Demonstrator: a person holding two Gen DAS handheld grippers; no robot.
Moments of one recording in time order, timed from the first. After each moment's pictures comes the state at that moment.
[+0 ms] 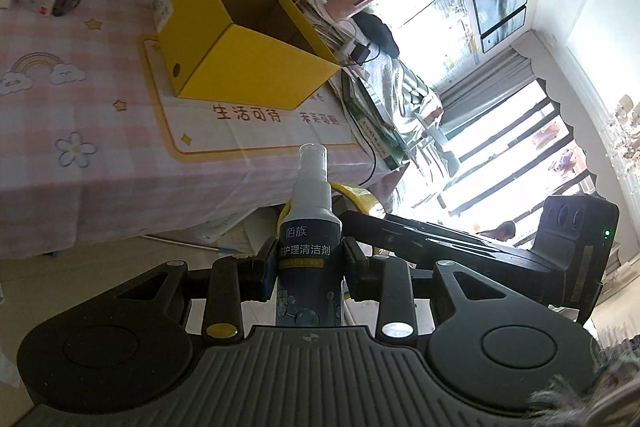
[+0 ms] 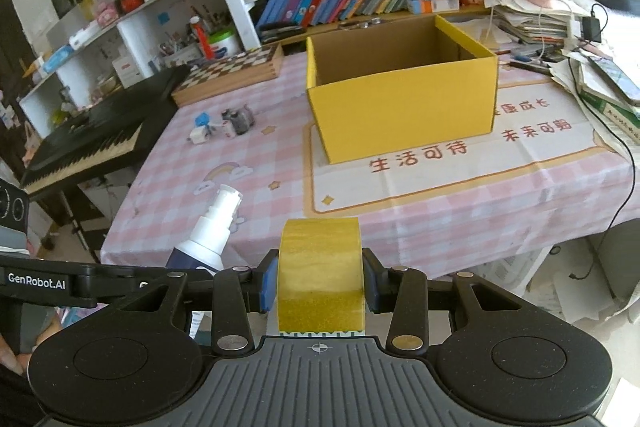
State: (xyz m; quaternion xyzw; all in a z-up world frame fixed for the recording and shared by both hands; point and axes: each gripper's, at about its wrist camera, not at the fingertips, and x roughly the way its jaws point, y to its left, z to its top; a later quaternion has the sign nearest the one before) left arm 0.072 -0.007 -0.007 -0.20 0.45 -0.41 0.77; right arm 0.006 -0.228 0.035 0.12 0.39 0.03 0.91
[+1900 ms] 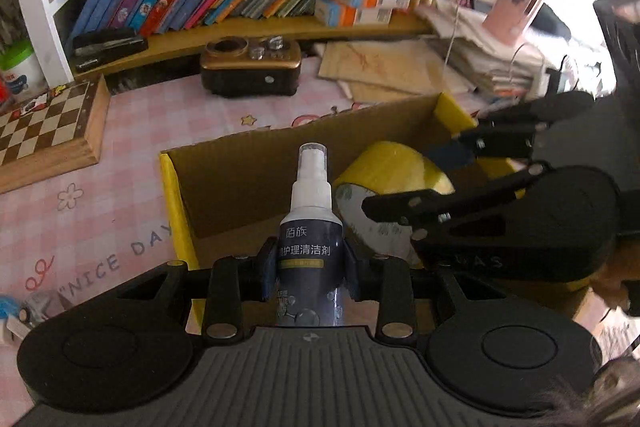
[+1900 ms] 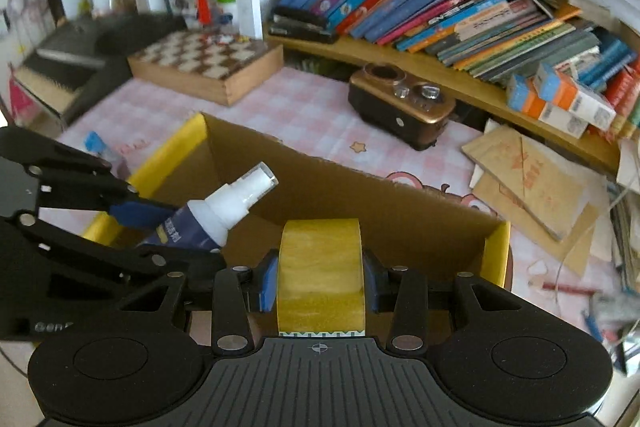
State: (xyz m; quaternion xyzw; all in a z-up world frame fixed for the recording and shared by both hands) left arm 0.380 -0.210 0.013 0.05 0.44 -0.20 0.88; right arm 0.380 -0.342 0.005 -0.12 0.42 0.20 0.88
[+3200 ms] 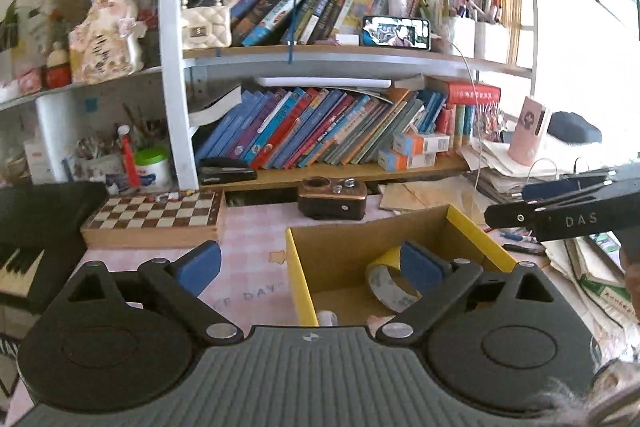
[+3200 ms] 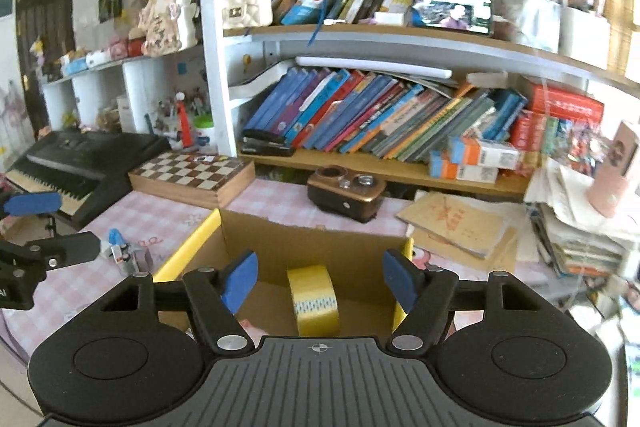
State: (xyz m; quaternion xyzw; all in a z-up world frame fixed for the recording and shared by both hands) left arm 0.207 -0.156 0.082 0.02 0.20 -0.08 0.98; right arm 0.249 -0.393 0.077 -0.02 0.26 0.13 0.96
